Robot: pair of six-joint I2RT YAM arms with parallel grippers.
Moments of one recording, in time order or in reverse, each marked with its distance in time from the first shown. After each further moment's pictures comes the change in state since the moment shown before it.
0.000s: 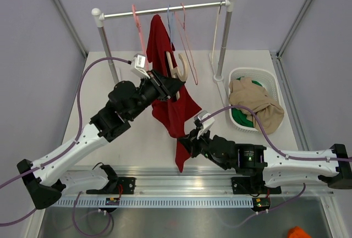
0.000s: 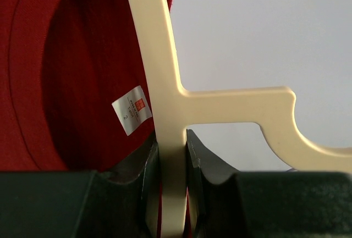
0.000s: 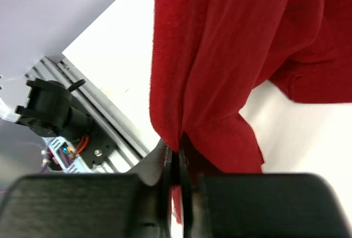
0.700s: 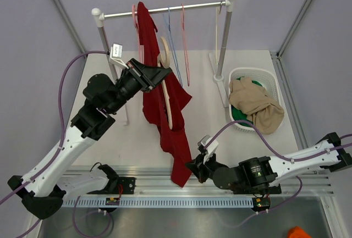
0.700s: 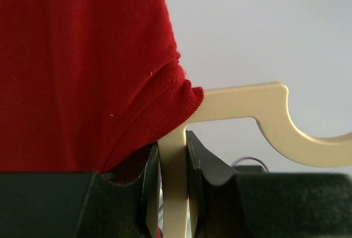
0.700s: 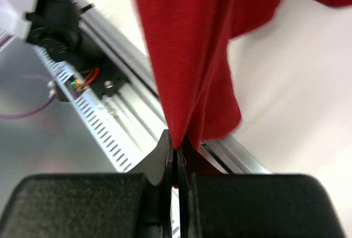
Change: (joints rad) left arm 0.163 -0.071 0.099 -0.056 0.166 -0.079; right arm 0.357 -0.071 -0.067 -0.207 0.197 0.184
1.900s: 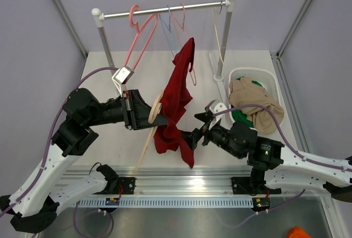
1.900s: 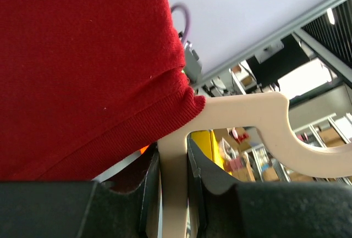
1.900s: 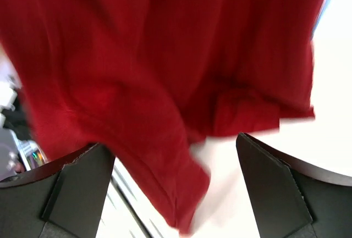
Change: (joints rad) left arm 0.007 -0.188 -0.037 -0.172 0.698 -0.106; right arm -0.472 -0.060 0.102 0.190 -0.325 -0.478
